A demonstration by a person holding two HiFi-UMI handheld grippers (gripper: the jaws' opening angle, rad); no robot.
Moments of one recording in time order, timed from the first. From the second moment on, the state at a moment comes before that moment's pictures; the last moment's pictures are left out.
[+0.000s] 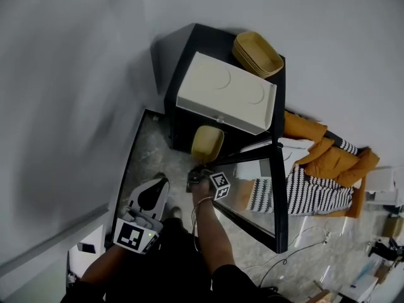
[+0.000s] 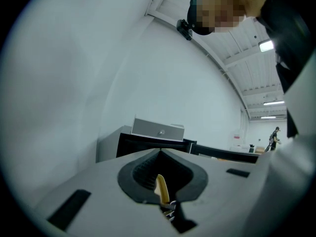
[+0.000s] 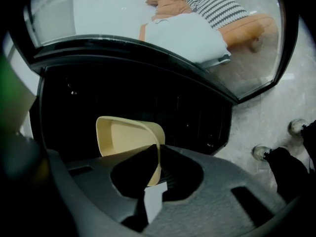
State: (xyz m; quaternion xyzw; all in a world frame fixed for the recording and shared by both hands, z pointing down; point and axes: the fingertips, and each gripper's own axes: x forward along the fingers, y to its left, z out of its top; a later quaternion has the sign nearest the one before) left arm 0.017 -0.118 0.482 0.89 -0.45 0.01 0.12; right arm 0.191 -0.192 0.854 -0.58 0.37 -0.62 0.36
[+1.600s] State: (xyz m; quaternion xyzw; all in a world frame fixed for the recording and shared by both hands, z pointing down) left arm -0.038 -0.046 0.460 0.89 -0.44 0.01 0.13; right arm 0.166 -0.026 0.737 -0.66 0.46 -0.56 0.22
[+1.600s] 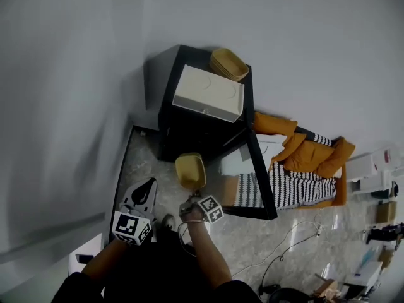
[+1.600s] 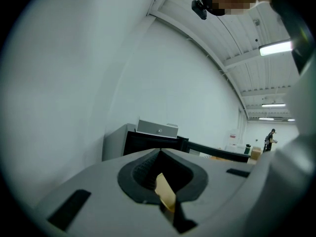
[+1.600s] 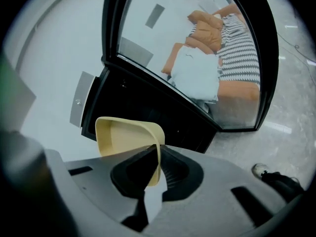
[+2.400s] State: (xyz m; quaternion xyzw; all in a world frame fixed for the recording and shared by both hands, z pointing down) left arm -0.066 -0.024 0.456 0.89 -0.43 0.01 0.12; right arm 0.162 0.008 0.618 -0.72 0.61 -0.34 0.00
